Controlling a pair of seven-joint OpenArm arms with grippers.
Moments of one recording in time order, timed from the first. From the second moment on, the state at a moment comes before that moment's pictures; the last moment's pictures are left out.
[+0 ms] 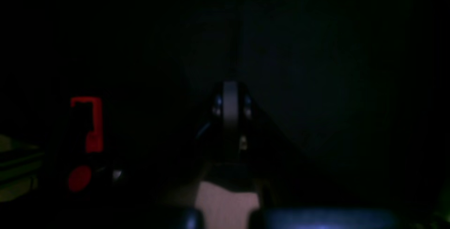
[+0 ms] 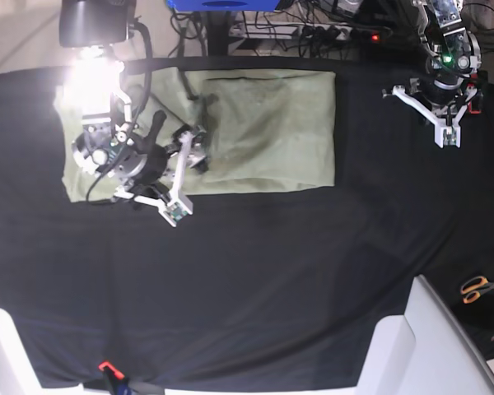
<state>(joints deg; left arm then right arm) 23.8 -5.6 -30.6 93.3 1.3 -18.1 32.3 -2.7 -4.7 0.7 82.1 -8.4 38.9 -39.9</state>
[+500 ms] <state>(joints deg) 22.8 -5.6 -30.5 88.5 1.3 -18.1 32.5 -0.4 -5.0 -2.8 78.1 -0.9 38.9 -42.8</state>
